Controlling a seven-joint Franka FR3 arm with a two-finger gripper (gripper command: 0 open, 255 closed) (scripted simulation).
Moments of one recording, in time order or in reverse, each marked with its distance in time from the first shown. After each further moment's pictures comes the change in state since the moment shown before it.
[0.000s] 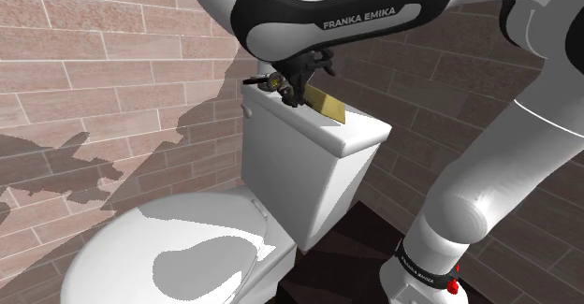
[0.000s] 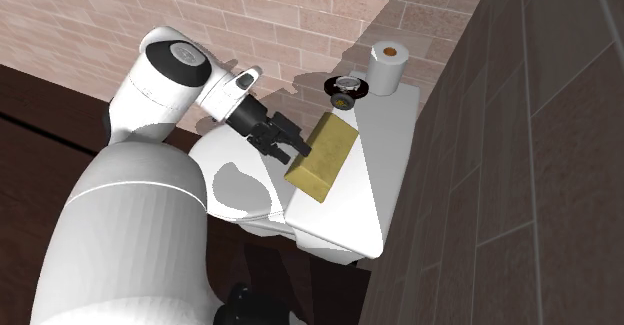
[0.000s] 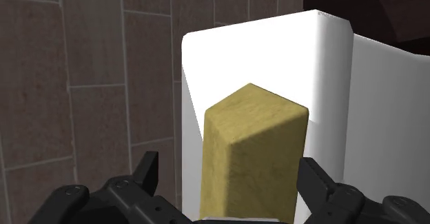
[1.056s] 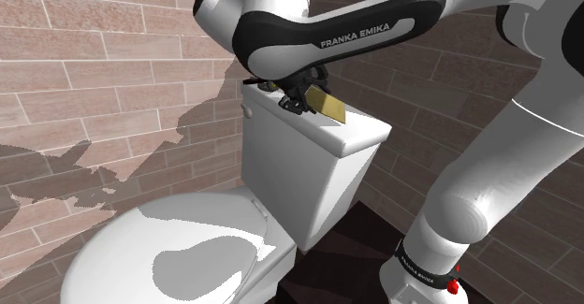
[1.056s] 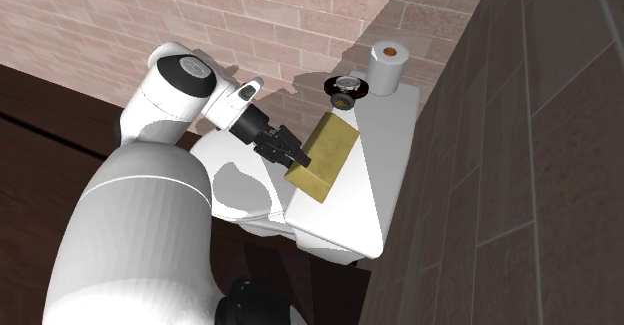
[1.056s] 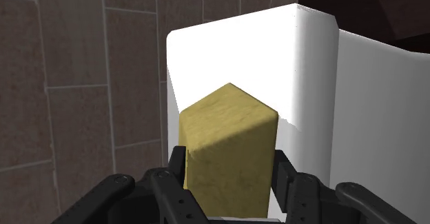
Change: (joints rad) arm 0.002 0.013 0.005 -0.059 0.004 0.047 0.051
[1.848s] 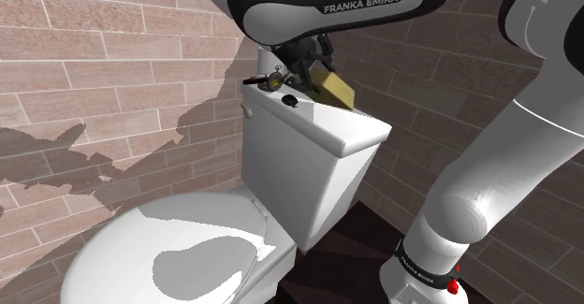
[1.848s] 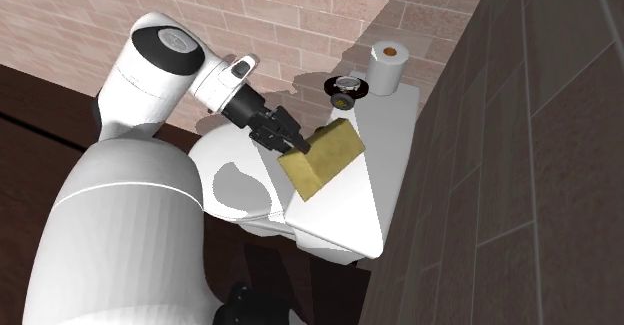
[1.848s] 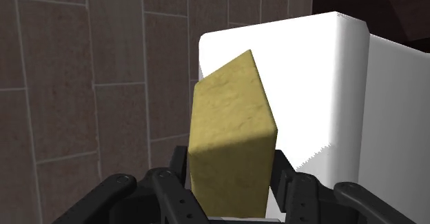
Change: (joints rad) arm -0.005 -0.009 0.000 0.123 -0.032 -0.103 -0.087
